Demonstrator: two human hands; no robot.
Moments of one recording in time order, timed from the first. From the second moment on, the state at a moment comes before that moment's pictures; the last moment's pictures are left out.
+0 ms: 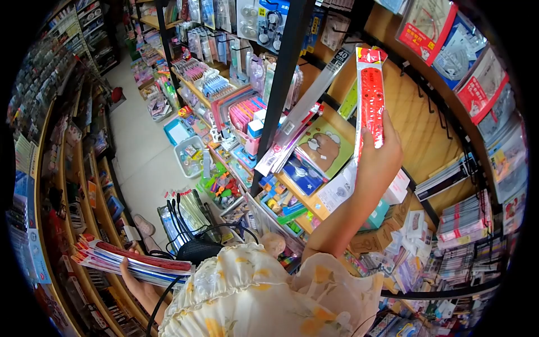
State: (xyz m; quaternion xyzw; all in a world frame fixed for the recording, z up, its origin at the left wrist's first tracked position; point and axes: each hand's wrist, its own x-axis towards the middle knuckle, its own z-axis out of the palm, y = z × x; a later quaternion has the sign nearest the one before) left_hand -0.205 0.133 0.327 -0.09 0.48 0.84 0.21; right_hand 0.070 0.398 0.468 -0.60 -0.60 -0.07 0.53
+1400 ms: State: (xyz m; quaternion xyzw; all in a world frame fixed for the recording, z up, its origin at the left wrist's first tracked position) left_hand -0.211 0.131 0.319 -0.12 0.46 0.85 0.21; right_hand 0.072 0.404 0.477 -0.62 -0.61 -0.10 0.48
